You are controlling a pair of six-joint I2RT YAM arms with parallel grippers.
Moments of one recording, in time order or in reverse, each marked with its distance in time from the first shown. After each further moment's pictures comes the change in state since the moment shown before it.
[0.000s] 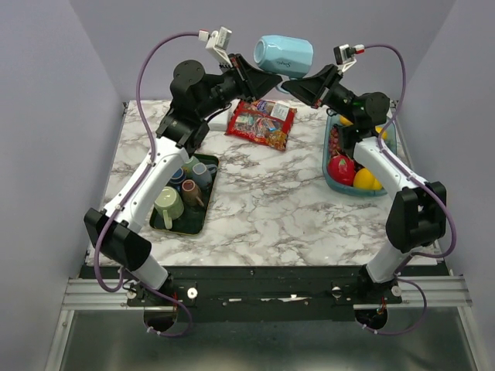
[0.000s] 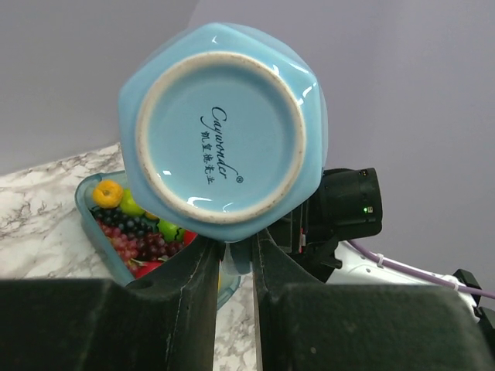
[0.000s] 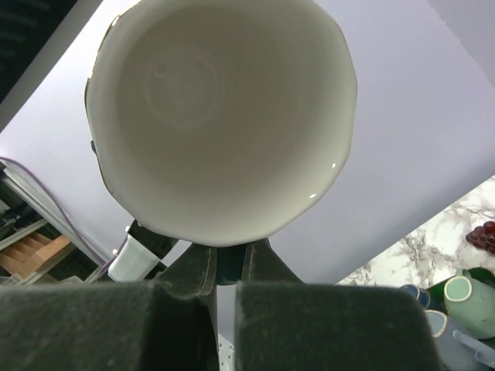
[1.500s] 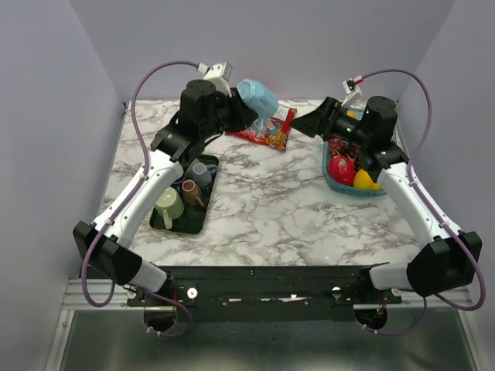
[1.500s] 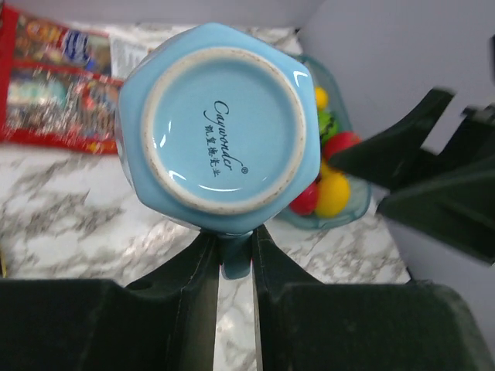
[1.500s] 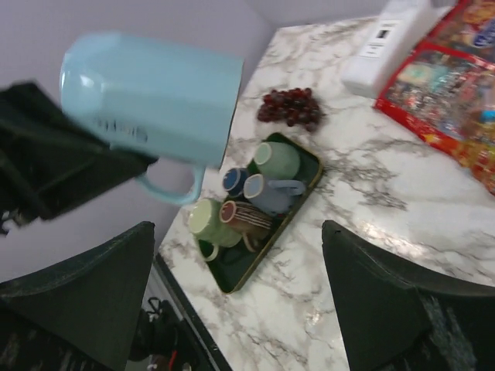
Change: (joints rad) left arm -0.040 -0.163 -0.205 -0.486 -0.369 0.195; right arm -0.030 -0.336 -0.142 -1.091 0.231 -0.760
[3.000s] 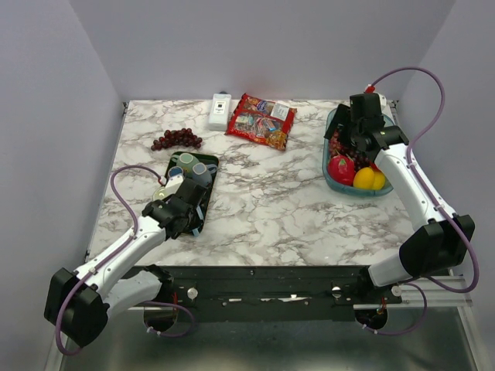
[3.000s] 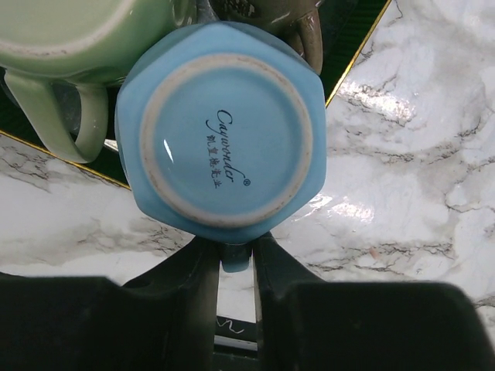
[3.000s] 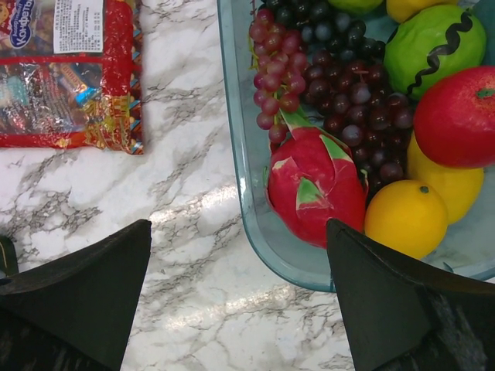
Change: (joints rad) left arm -0.002 -0.418 -0.853 -0.384 -0.432 -0.350; right arm 0.000 0.126 0.188 -0.621 0.904 -0.132
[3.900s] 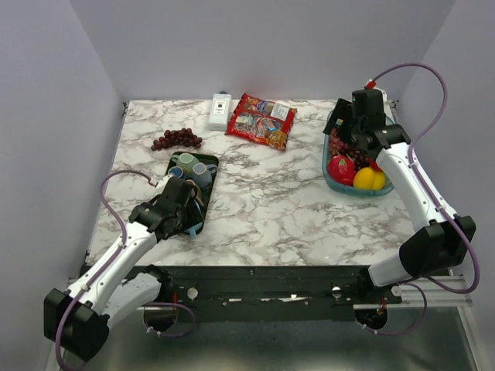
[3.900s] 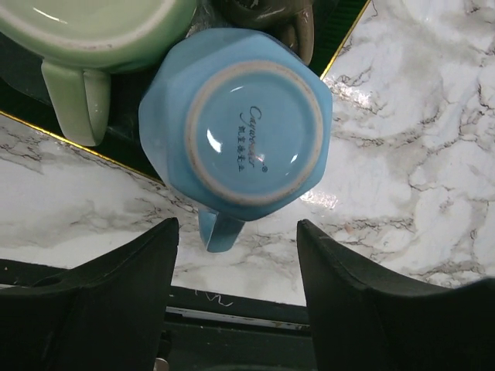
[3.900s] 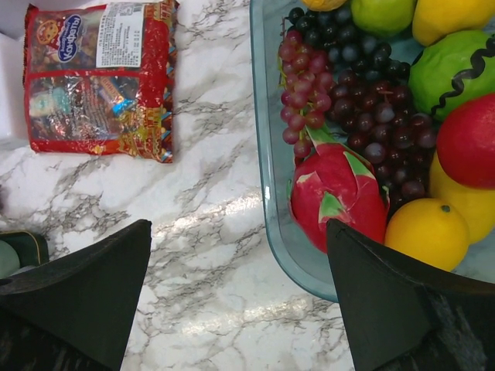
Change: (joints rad) left arm 0.100 -0.116 0.015 -0.057 0.134 0.016; right arm 0.000 0.000 0.031 0.034 -0.042 -0.008
